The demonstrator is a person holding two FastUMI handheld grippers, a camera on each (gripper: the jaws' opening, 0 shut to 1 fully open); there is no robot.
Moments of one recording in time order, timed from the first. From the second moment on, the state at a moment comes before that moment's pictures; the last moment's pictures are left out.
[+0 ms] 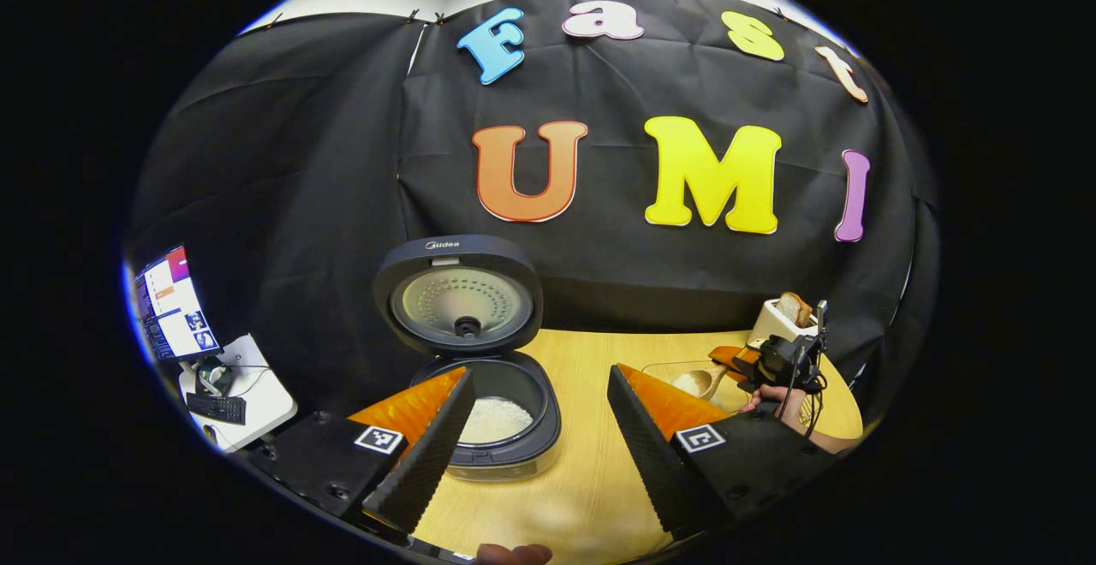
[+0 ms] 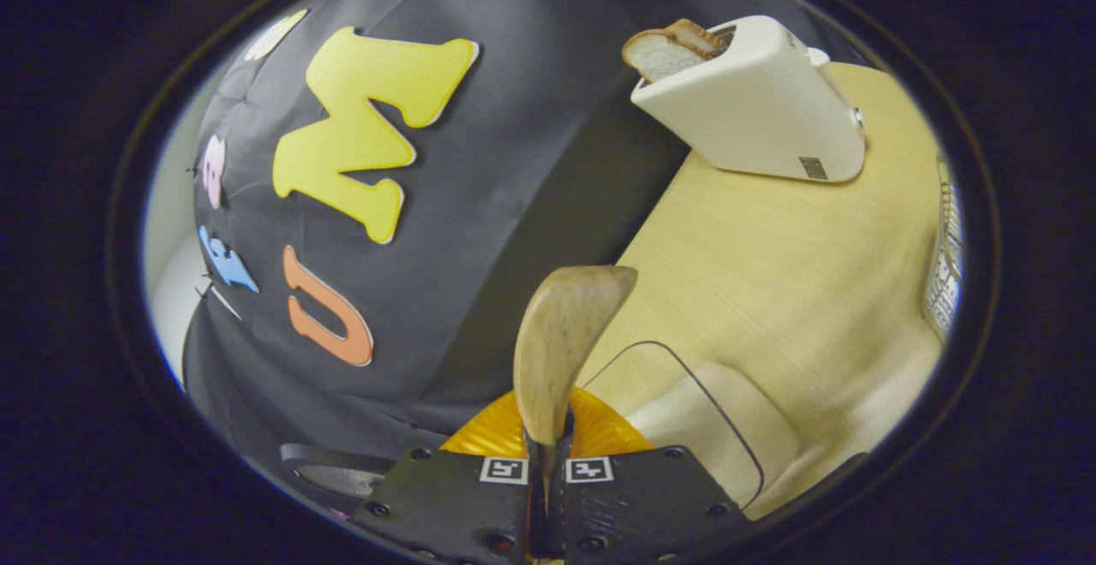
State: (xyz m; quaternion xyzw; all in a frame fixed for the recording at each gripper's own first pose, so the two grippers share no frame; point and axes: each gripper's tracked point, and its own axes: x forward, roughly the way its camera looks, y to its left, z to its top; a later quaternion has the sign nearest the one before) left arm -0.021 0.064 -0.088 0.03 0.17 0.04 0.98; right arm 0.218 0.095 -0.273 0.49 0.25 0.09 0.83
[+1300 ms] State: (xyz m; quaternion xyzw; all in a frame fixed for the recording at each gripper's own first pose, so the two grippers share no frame) left arm -0.091 0.188 -0.078 -0.08 0.11 0.18 0.98; right arm 0.138 0.392 -0.156 0.31 0.27 0.27 0.87
